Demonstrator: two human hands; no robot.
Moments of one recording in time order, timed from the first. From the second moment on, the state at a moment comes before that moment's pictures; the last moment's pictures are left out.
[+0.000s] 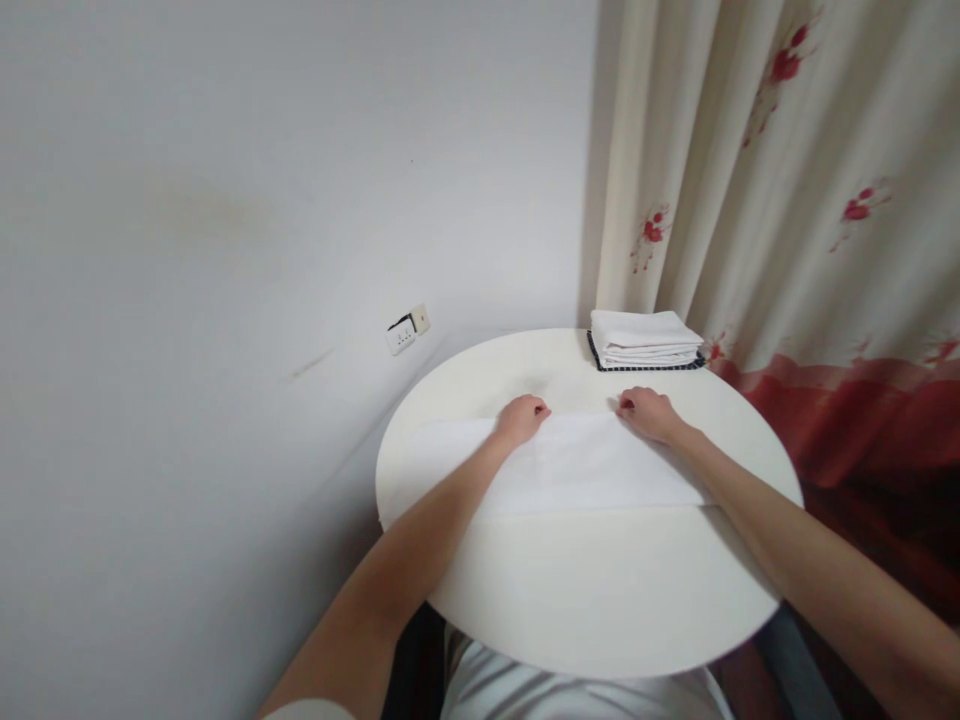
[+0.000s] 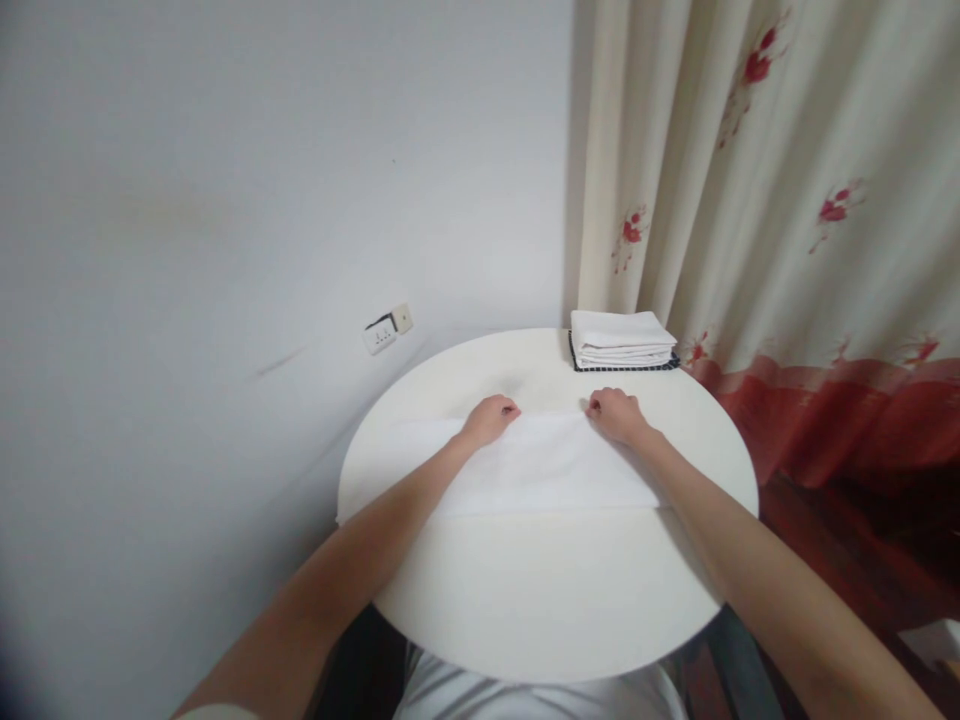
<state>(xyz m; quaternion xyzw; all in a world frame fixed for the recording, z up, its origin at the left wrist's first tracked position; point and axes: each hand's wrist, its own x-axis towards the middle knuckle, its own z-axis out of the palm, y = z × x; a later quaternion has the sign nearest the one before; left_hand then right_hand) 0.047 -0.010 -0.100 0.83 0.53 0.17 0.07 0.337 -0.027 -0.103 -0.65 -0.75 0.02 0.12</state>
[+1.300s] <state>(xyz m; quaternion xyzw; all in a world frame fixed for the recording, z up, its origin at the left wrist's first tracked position) 0.031 -0.030 -0.069 0.82 0.57 0.09 0.00 0.324 -0.042 -0.103 -0.69 -0.71 0.01 0.14</state>
